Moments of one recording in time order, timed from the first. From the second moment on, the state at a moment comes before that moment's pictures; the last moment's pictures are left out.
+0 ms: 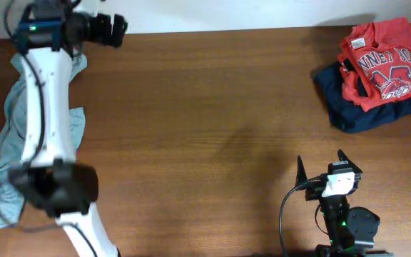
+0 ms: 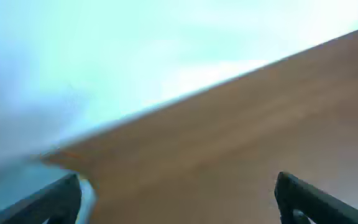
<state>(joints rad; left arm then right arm) 0.05 2.07 2.33 -0.93 0.30 0.34 -0.16 0.01 0.01 -0.05 -0.23 -0.13</state>
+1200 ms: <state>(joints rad) 0.05 0.78 0.21 0.50 0.21 0.48 -0.16 0.01 0.01 -0.05 -0.23 -0.13</state>
